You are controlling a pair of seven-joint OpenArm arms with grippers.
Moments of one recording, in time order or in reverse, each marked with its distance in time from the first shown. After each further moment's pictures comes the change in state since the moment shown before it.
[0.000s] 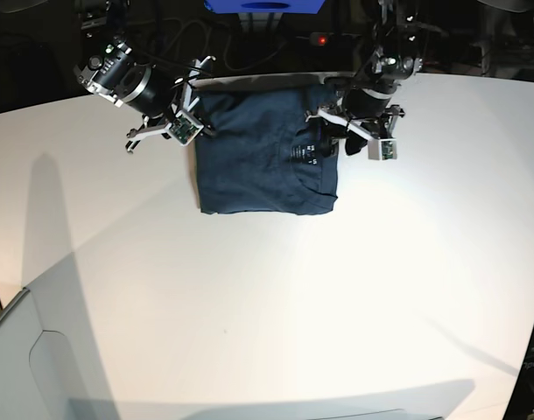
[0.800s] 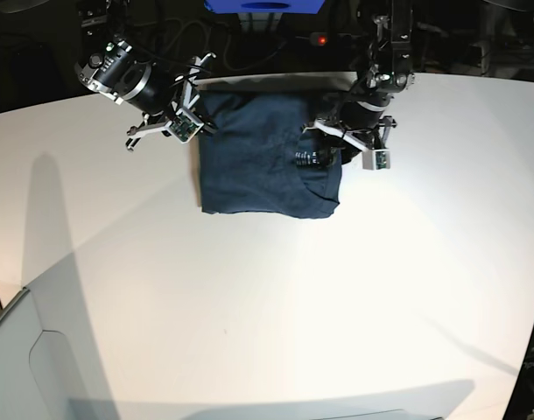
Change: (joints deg) left arm -3.2 0.2 0.3 -10.7 -1.1 -1.6 -4.5; right arm -0.3 -0.1 0.8 0.0 0.1 0.0 0.0
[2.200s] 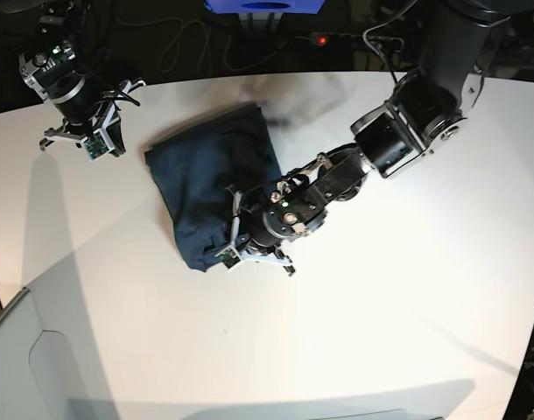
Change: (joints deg) left arm -56.2 -7.4 66.1 -36.4 1.7 1.8 -0.2; right arm -0.7 -0.8 22.5 0.1 0.0 0.0 0.0
